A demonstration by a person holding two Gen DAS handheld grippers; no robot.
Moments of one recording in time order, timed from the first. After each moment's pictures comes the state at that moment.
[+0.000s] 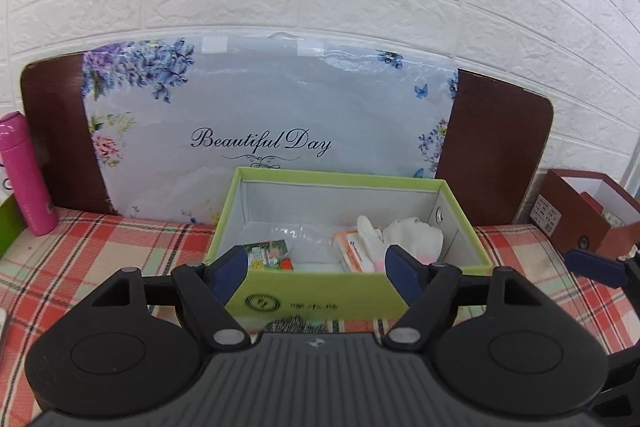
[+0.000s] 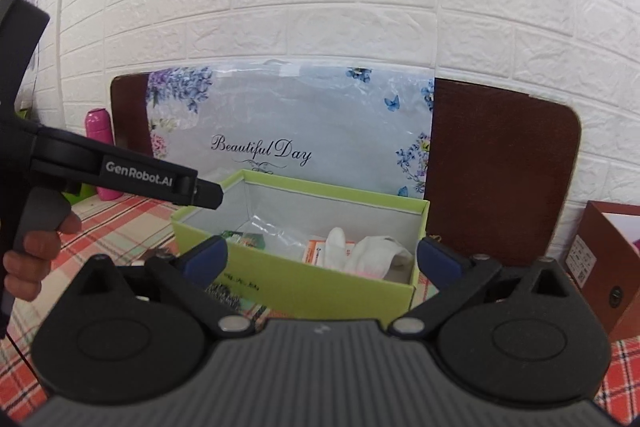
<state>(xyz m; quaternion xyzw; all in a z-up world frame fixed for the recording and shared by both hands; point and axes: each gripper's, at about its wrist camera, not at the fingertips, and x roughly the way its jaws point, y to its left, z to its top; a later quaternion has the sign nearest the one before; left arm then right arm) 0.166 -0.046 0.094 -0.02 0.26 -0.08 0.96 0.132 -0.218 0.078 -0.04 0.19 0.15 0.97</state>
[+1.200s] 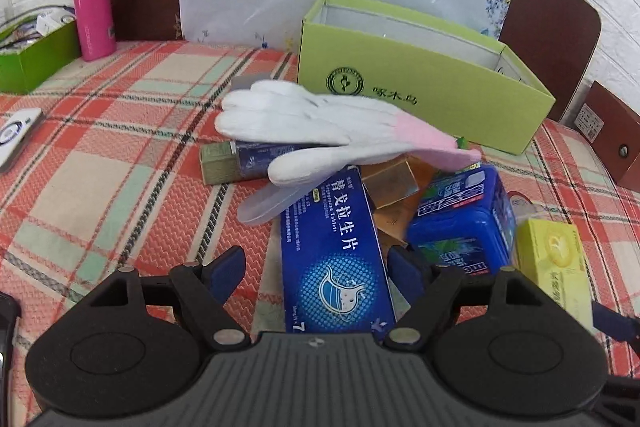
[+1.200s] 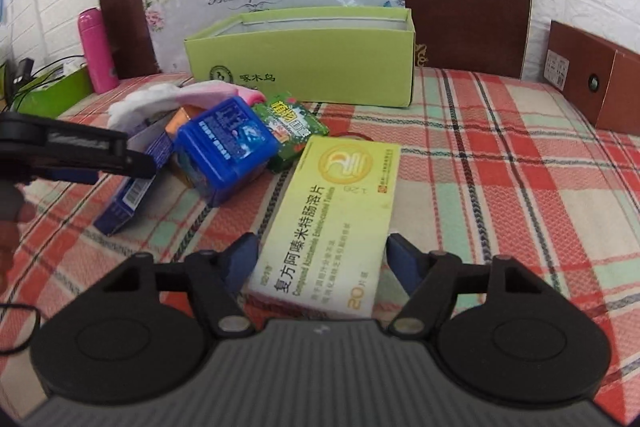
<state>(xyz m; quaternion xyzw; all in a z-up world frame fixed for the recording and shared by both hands) 0.095 0.004 -0.028 -0.07 0.38 -0.02 0.92 0.021 -0.210 -0.028 -0.01 0.33 0.11 0.94</state>
